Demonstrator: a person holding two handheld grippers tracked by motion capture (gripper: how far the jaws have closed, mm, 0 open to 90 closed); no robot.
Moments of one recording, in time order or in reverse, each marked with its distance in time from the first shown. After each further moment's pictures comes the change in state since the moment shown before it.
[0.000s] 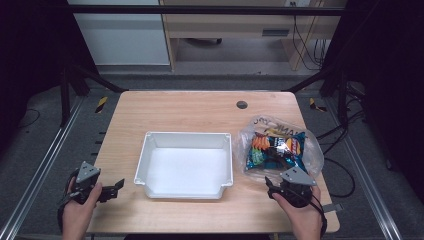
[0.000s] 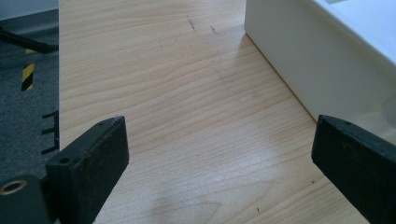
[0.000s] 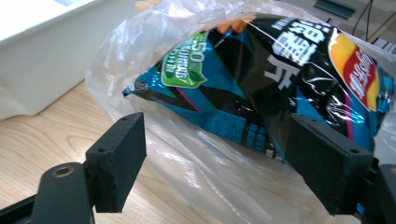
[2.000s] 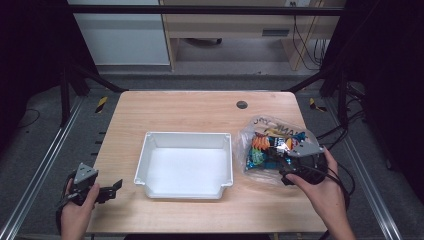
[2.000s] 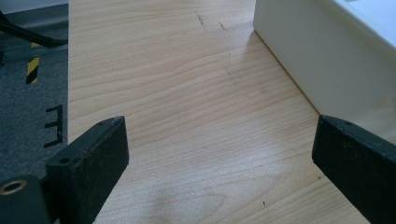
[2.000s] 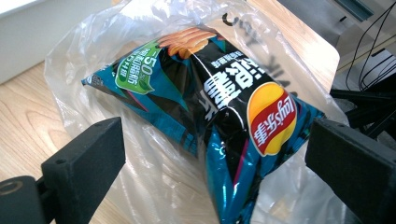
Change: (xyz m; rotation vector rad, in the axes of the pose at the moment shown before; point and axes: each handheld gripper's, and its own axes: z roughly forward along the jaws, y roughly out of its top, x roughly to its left) left arm 0.004 -0.005 -0.003 0.003 0.020 -0.021; right arm -0.050 0.064 -0.009 0.177 0.051 -0.230
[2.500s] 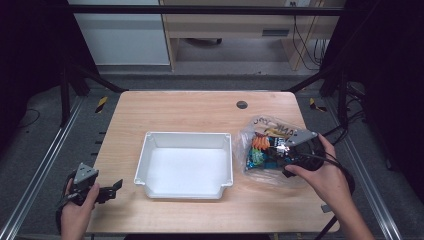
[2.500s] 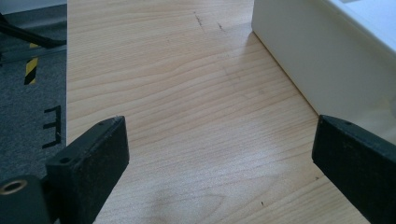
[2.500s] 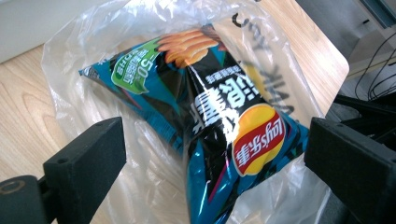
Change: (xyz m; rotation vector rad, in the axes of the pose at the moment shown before) left arm 0.000 0.000 0.000 0.001 -0.006 0.004; right arm -0.018 0.028 0.005 0.085 0.067 -0.116
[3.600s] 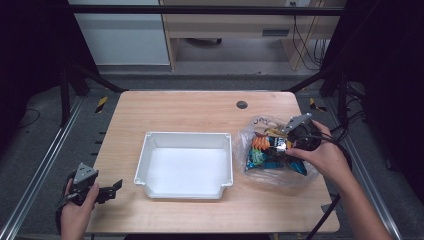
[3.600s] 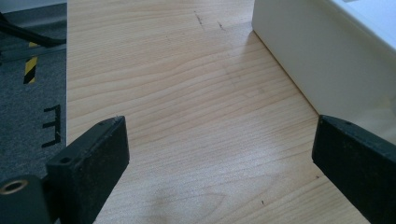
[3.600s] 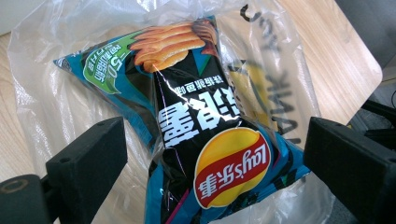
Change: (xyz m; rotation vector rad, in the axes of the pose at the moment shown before) left arm 0.000 -0.001 0.000 -0.002 -0.001 -0.005; right arm -0.039 0.016 0.032 0.070 0.125 -0.077
